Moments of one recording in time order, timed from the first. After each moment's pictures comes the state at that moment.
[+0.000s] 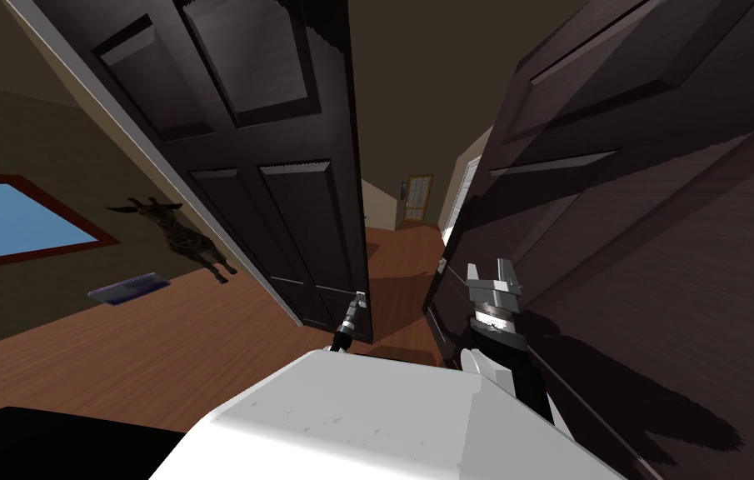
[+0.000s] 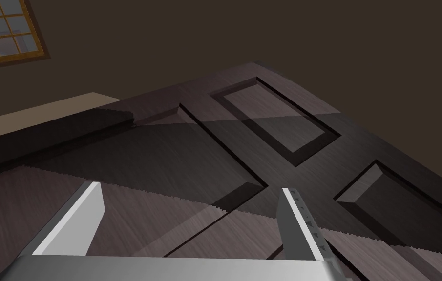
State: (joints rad) arm 0.08 0.04 -0.18 -0.91 0.01 -0.76 0.00
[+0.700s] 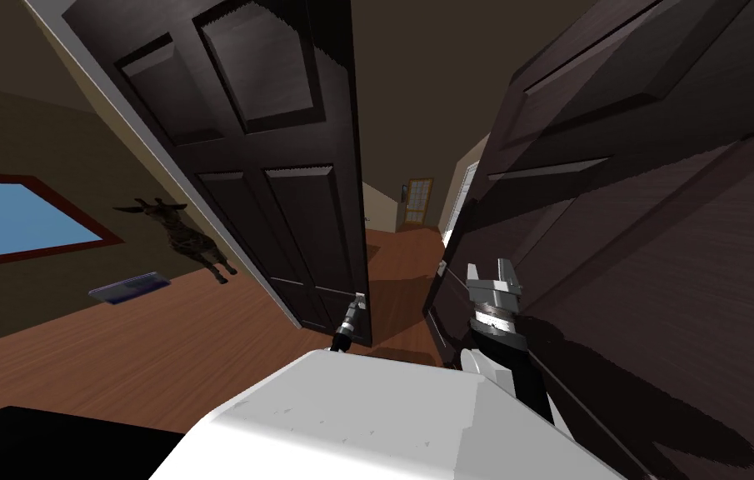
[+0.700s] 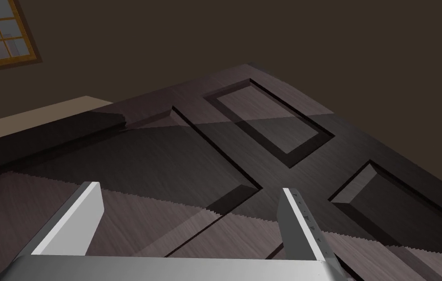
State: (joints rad) arm 0.09 0.04 -0.18 -0.90 0.02 -0.75 -0.01
